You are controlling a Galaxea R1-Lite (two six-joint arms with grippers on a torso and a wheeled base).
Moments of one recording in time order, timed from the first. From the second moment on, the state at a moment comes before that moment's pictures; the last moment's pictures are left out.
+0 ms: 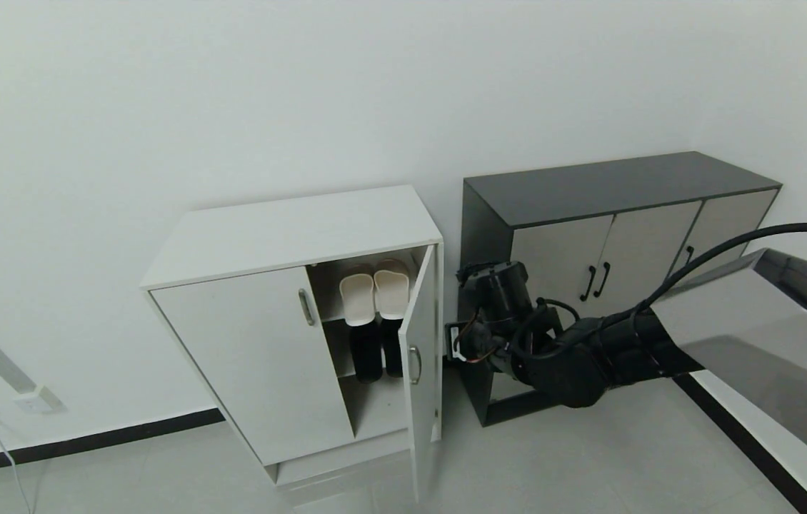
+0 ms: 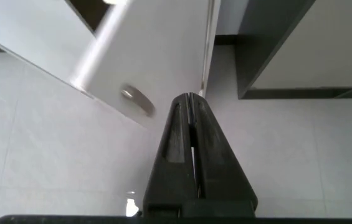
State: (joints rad) left arm 0.00 0.00 0.00 0.01 -0.03 0.02; right arm 0.72 2.23 -1.40 -0.36 -0.32 0.27
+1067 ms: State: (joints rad) left arm 0.00 0.00 0.00 0.01 -0.03 0.02; right arm 0.69 2.19 -1.29 -0.54 -0.29 0.17
